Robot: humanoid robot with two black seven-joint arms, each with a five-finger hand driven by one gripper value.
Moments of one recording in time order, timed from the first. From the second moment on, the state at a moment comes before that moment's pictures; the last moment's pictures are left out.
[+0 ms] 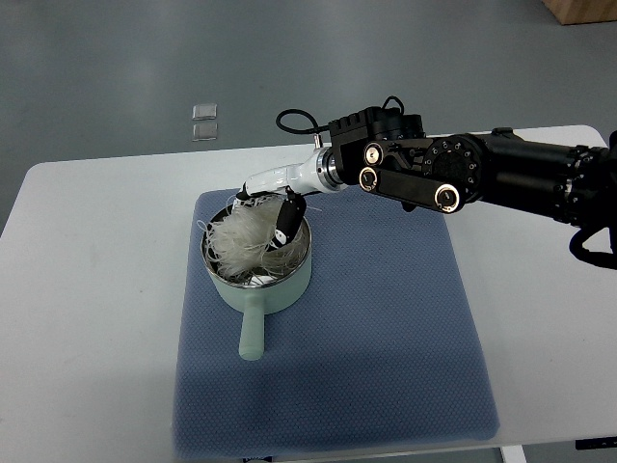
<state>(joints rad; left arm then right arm) -0.02 0.00 -0.04 -0.20 0.01 -0.03 0.08 1.42 0.00 -0.20 0.77 -0.82 0.36 0.10</state>
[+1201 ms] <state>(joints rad) -0.02 0.00 -0.04 -0.21 0.01 -0.03 0.12 0.64 -0.05 1.22 0.72 -0.32 0.28 0.24</state>
